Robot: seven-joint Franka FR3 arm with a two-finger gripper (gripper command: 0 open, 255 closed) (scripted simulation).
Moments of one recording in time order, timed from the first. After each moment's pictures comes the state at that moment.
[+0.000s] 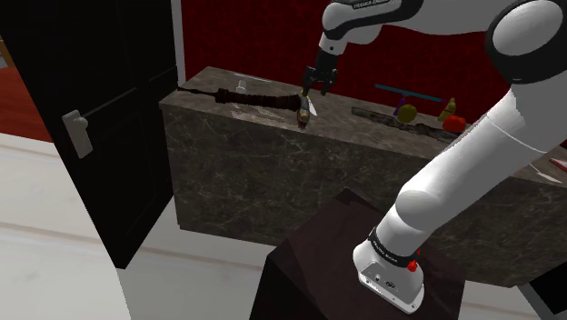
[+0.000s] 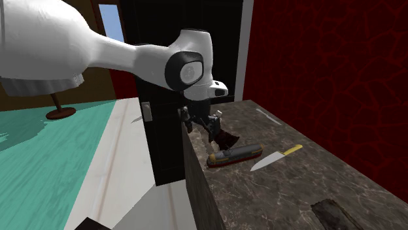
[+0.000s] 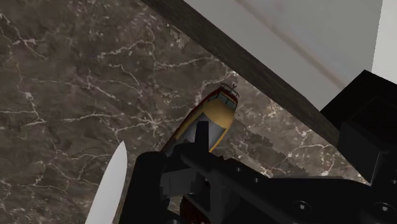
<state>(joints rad) -0.10 -0.18 -0.22 -2.09 -0.01 1.99 -0.08</state>
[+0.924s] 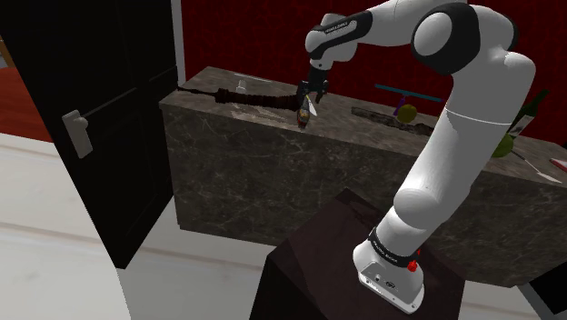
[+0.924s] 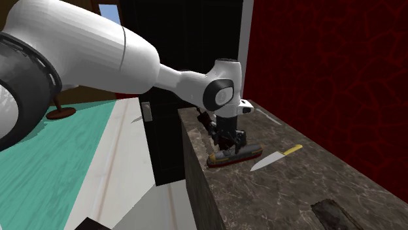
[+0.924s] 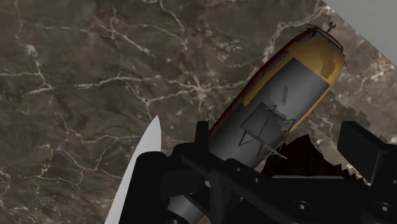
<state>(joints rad) -0.15 0.16 -0.28 -1.89 0.03 2.11 -0.19</state>
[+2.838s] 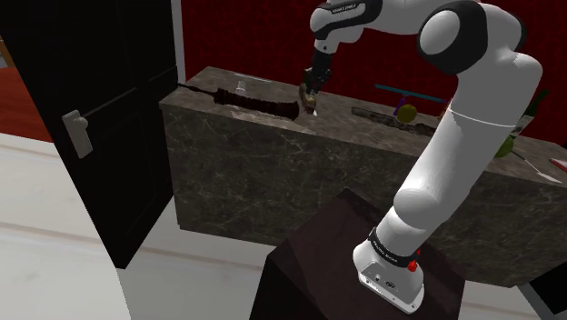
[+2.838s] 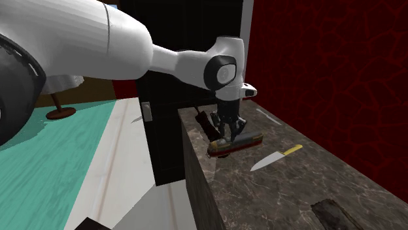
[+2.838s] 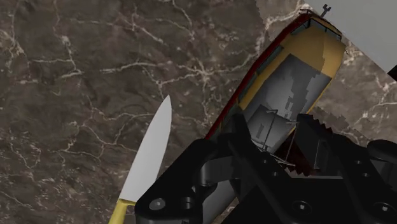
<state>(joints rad) -0.15 0.12 -0.28 -1.78 0.02 1.96 -0.18</state>
